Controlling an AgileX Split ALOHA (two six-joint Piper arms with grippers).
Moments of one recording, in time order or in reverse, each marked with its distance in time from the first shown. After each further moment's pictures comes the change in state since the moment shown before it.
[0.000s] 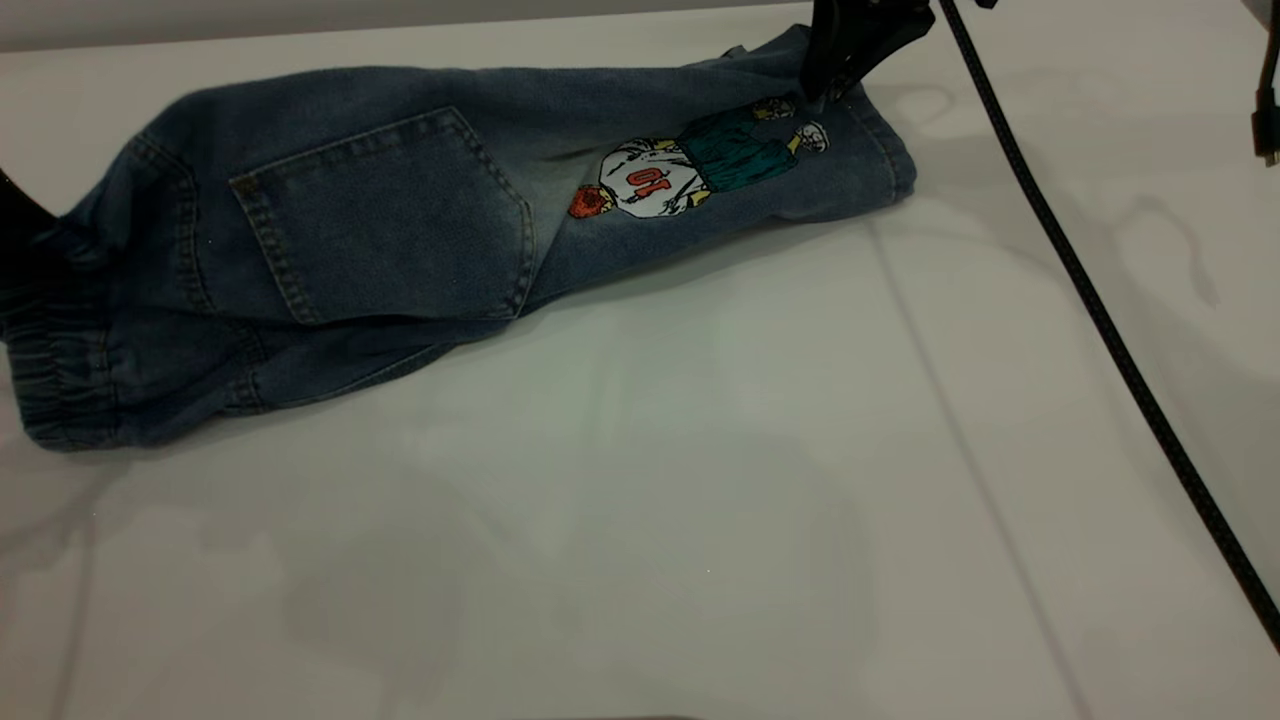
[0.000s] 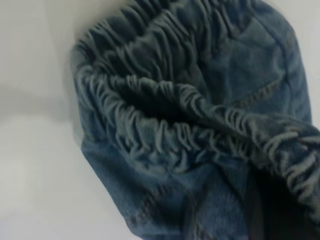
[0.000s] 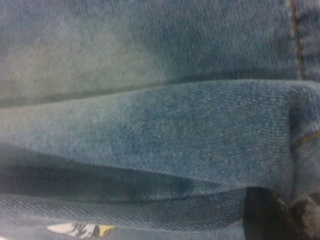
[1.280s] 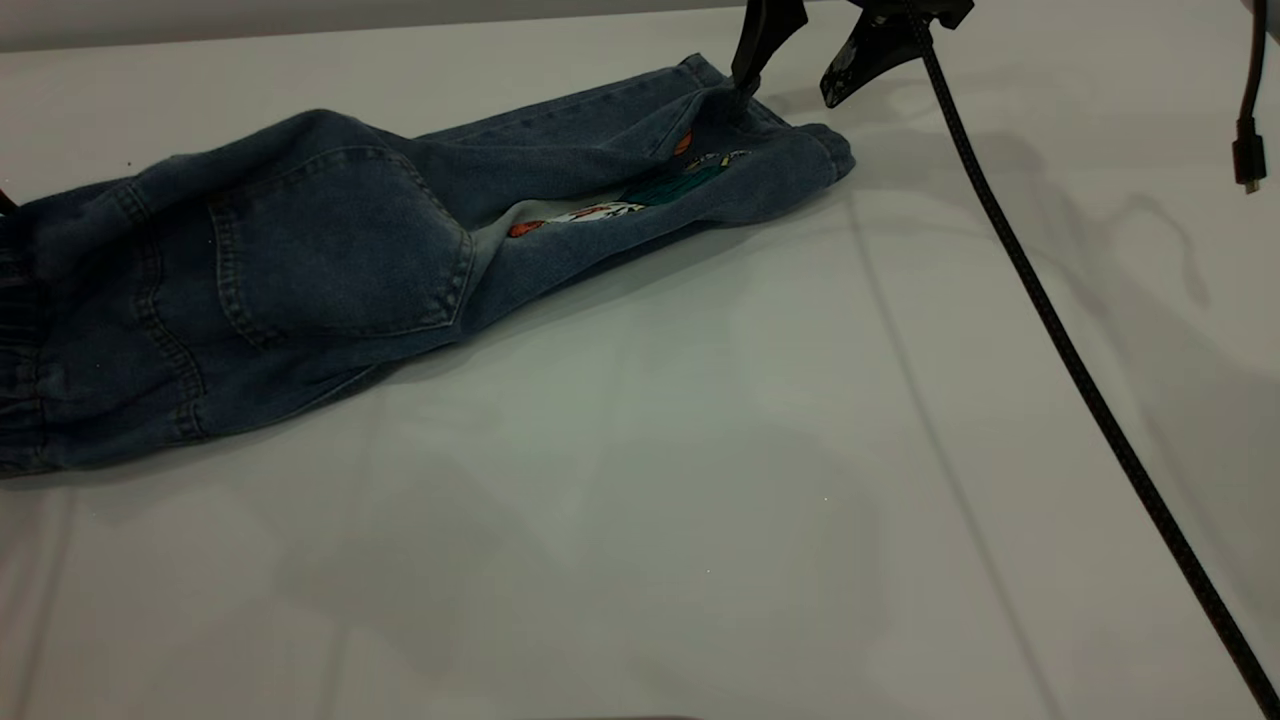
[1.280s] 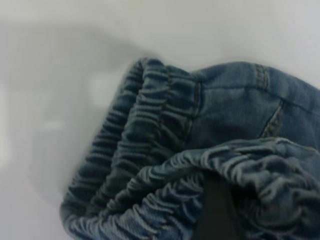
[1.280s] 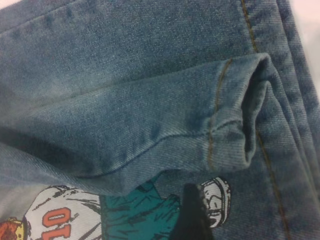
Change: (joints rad) left arm 0.000 0.015 -0.058 0.536 -0.173 0.054; right arm 0.001 0.040 -0.015 0.114 -0.077 -0.021
